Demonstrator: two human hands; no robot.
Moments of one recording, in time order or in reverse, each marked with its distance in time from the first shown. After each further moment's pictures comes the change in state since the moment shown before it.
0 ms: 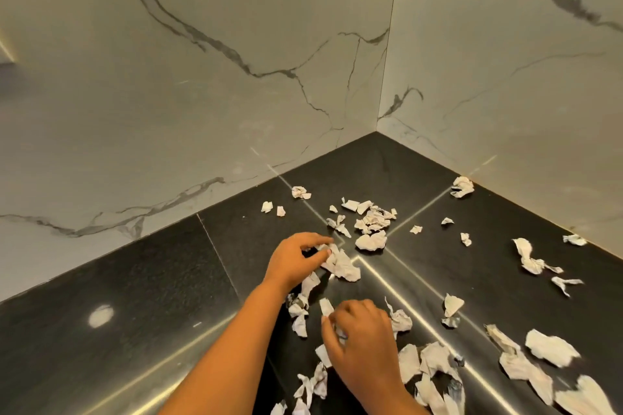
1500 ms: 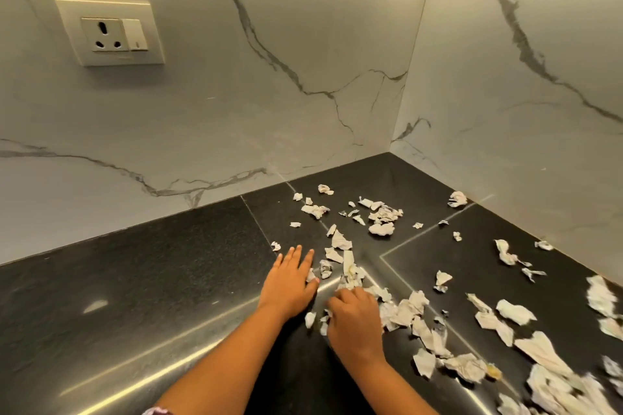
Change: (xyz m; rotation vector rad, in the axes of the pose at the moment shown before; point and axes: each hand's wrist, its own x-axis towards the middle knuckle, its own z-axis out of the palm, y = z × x) left_hand -0.139 -0.008 -0.013 0.716 -0.036 -0.101; right_hand -0.057 -0.048 0.002 -0.111 0.042 -0.129
